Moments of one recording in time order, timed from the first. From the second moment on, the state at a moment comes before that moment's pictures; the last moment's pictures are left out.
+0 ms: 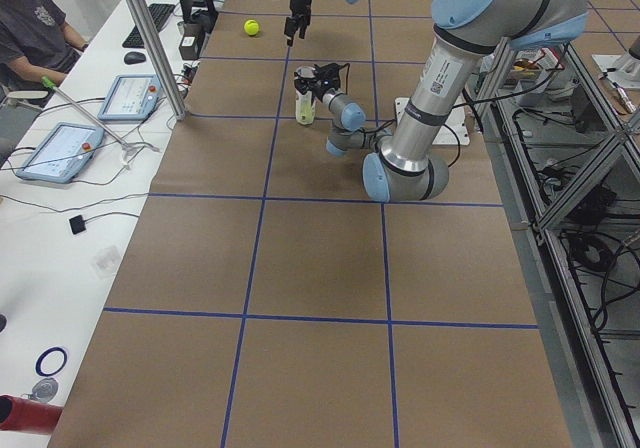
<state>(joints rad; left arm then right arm) -0.38 -2.27 -1.15 -3.54 -1.25 -0.28 0.81 -0.98 1.88 -1.66 2.00 1.45</state>
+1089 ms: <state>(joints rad) -0.39 -2.25 -1.15 -3.55 -1.23 -0.28 1.03 -1.14 1.77 -1.66 2.01 0.99</state>
